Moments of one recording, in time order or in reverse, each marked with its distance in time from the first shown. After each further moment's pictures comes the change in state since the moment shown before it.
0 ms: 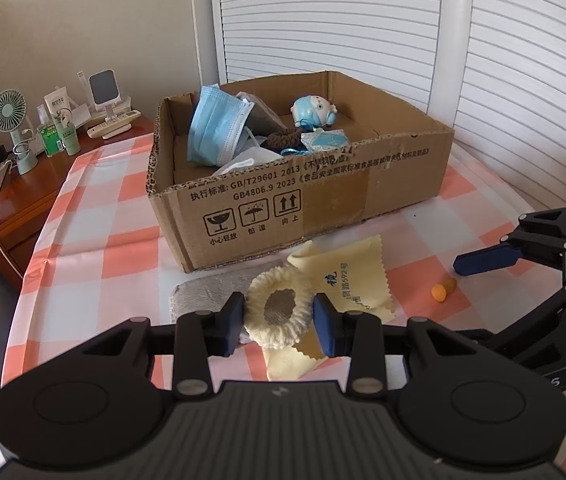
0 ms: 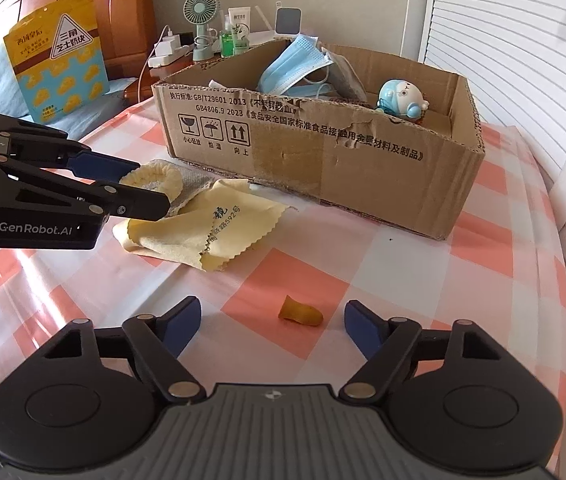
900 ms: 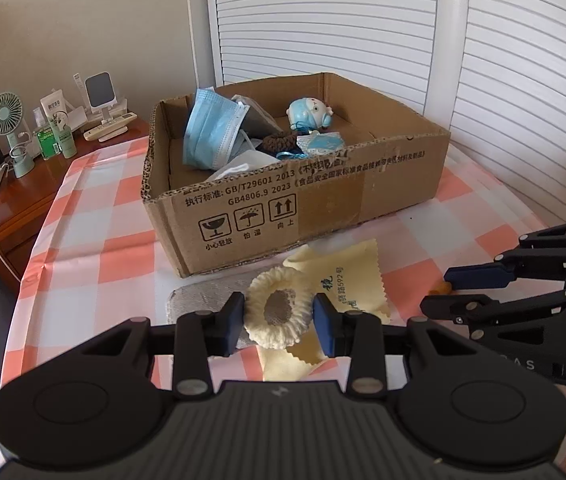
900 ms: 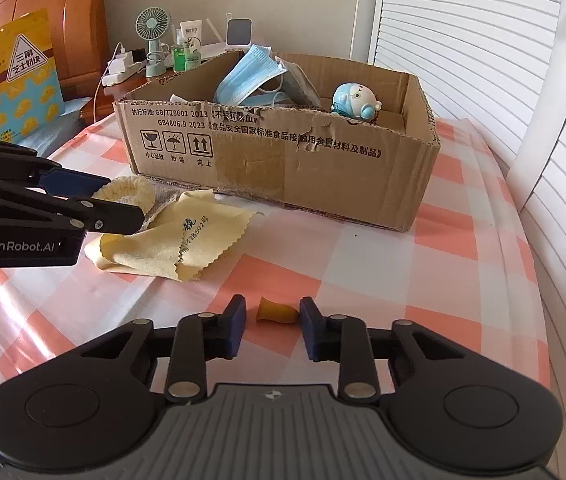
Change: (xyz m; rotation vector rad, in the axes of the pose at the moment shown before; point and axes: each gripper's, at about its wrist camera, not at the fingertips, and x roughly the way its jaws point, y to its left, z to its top) left arm 0.000 -0.001 0.003 0.007 -0.002 -0.009; right arm -0.005 0.009 -0.003 0.090 -0.033 -0.134
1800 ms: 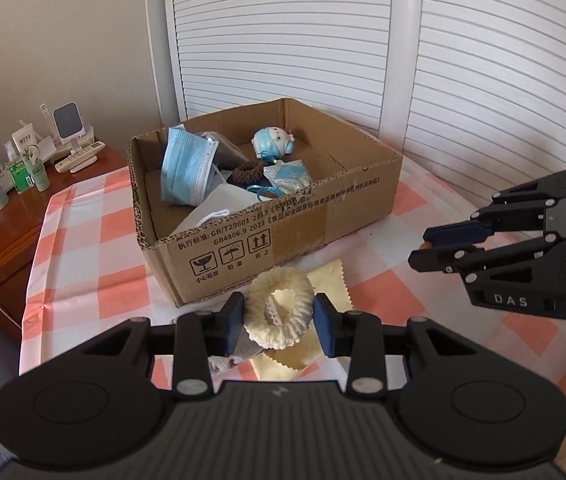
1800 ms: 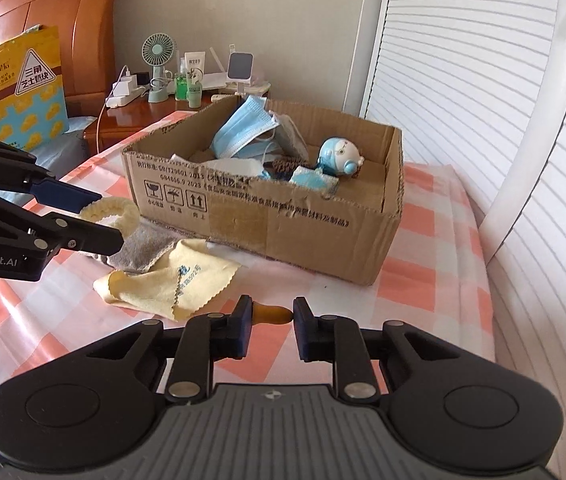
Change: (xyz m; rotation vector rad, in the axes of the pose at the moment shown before) left arm -0.032 0.009 0.018 0.086 -0.023 -0.112; right arm -0.042 -0.008 0.027 -0.069 -0.081 -0.033
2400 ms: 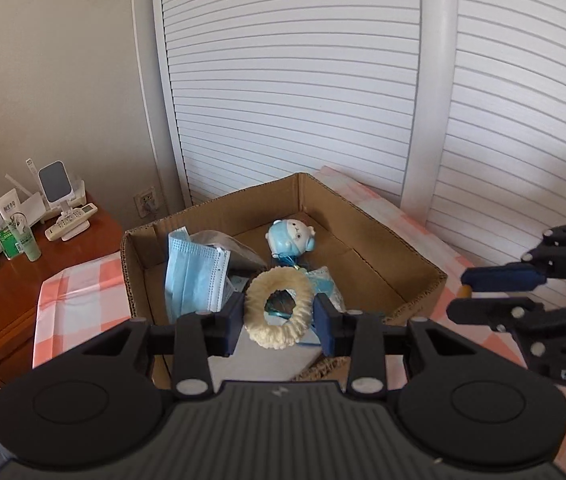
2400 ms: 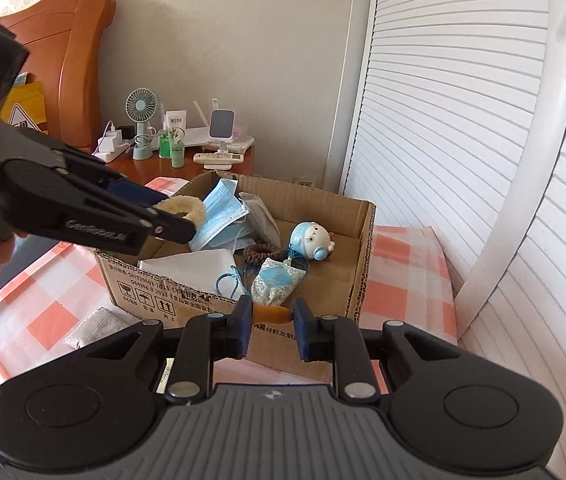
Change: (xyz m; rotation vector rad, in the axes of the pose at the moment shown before) left arm 0.044 0.023 0.095 0.031 -0.082 -0.006; right arm -0.006 -0.029 0.059 0.029 -0.111 -0.016
